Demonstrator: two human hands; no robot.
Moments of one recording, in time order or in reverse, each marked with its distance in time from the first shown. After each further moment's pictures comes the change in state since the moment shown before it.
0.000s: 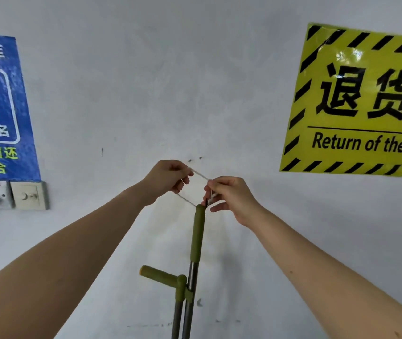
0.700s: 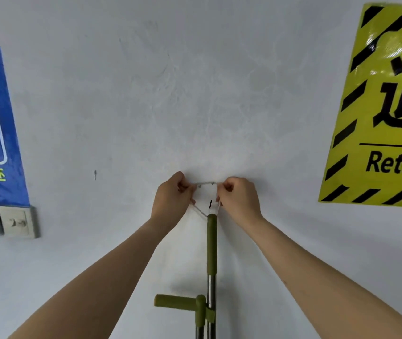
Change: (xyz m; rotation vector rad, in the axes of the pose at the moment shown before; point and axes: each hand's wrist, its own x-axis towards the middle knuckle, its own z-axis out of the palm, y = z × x) left_hand 0.101 -0.068 0.014 0.233 0.469 0.179; right_hand 0.144 0.031 -0.009 -0.656 0.345 -0.299
